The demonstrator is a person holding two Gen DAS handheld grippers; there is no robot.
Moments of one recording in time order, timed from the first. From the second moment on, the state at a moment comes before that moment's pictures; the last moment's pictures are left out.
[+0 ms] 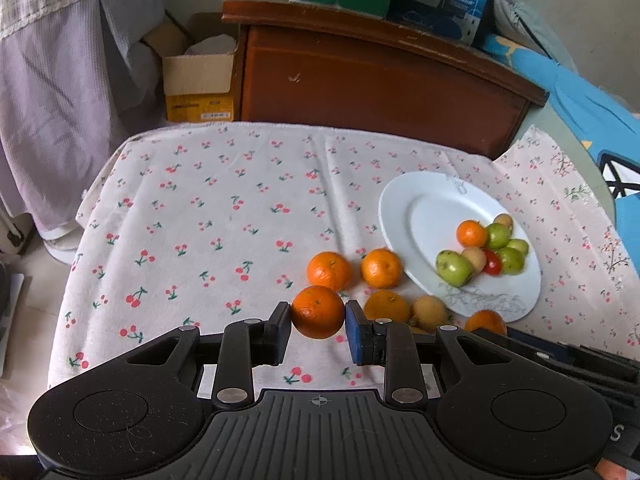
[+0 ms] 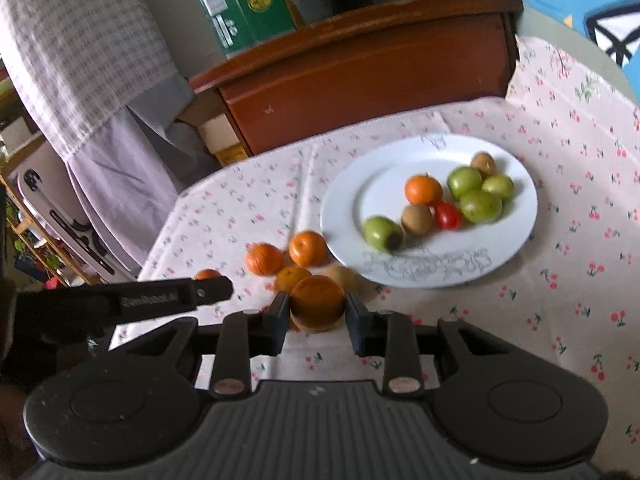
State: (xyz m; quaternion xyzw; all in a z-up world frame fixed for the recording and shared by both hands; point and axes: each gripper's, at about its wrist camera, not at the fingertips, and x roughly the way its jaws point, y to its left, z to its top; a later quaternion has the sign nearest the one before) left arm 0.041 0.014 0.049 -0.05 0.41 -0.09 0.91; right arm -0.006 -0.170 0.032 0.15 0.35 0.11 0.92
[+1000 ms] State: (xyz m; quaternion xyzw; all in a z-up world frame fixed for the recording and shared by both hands) left arm 0.079 -0.041 0.098 0.01 0.36 -0.16 0.92; right arm 0.047 -0.243 0.082 0.20 0.32 0.05 0.93
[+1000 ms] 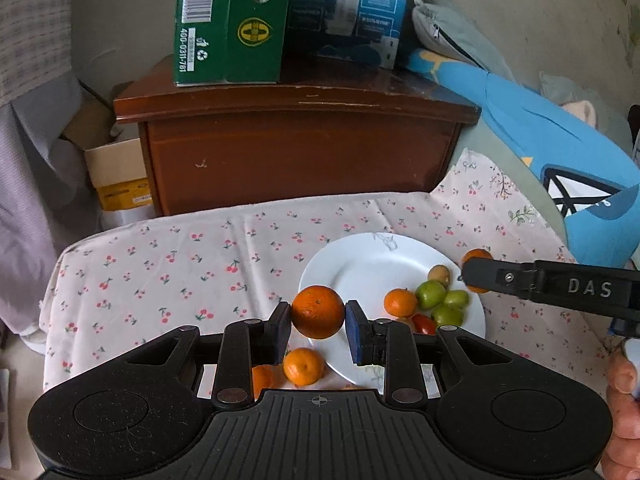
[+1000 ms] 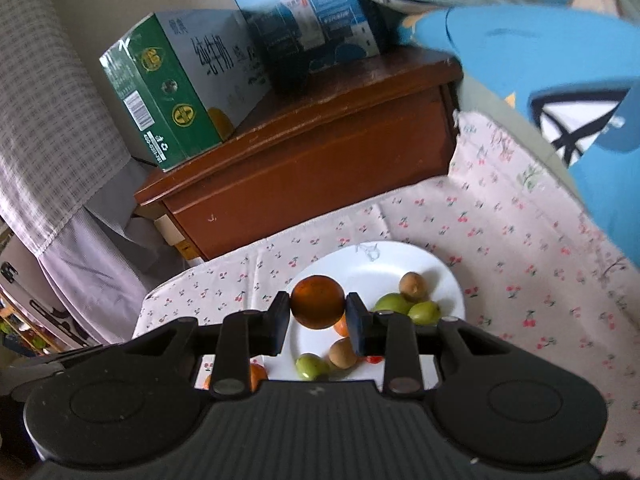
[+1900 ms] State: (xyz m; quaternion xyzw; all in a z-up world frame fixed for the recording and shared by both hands) left arm 0.131 -0.071 0.047 0.01 0.43 -0.22 0.88; right arm 0.106 -0.262 0.027 0.27 0.36 0.03 0.89
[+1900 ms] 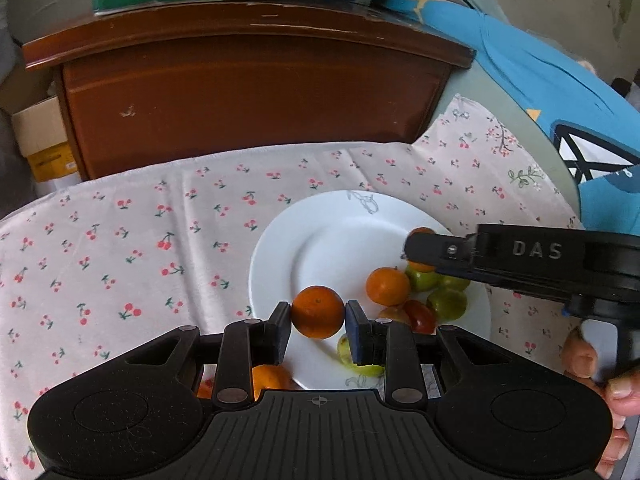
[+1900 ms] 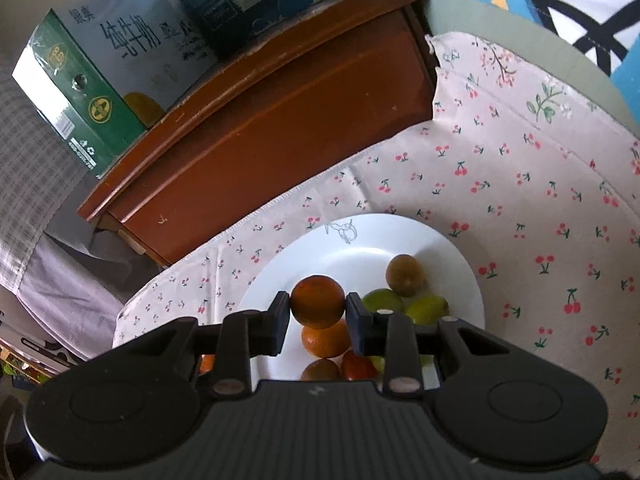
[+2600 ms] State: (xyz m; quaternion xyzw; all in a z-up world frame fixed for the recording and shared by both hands) left arm 0.129 -0.057 0.082 -0.01 0.38 -0.19 0.90; right arm 0.101 -0.258 0.036 0.26 0.34 0.02 0.90
